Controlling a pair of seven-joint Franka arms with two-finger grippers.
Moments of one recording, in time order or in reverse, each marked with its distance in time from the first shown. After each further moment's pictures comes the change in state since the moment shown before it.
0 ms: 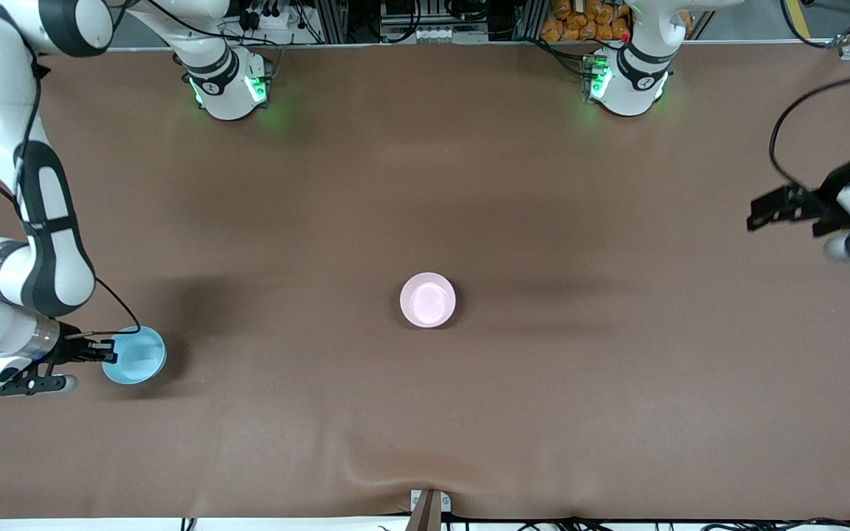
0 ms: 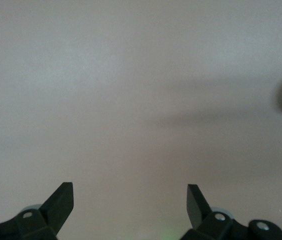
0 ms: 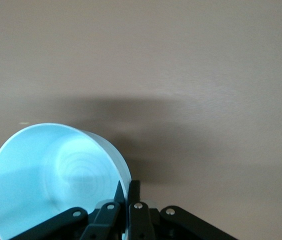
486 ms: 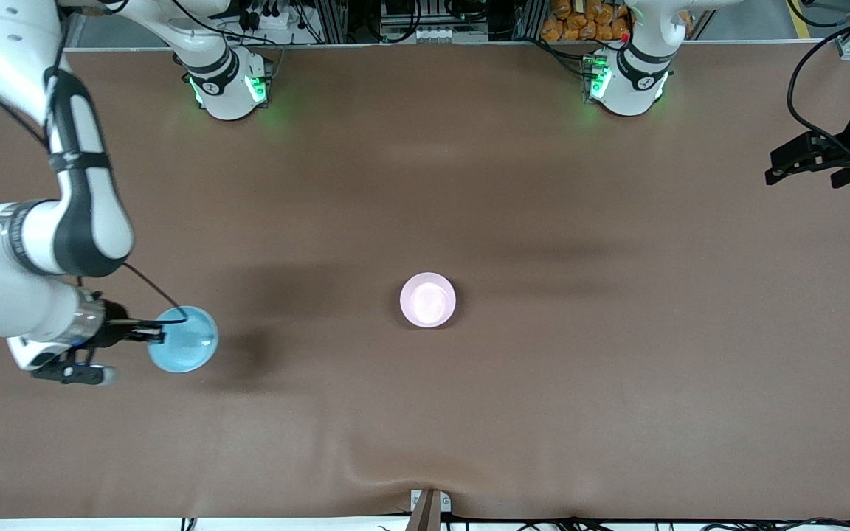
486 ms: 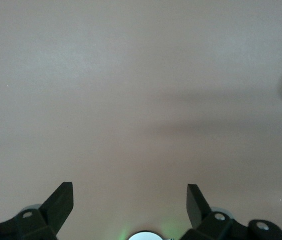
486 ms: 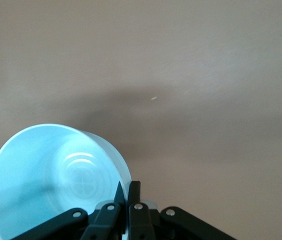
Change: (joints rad) left arm 0.045 -0.145 0.006 -0.164 0.000 0.026 0.003; right arm 0.224 -0.154 0.008 -0.001 0.001 -0.205 0.444
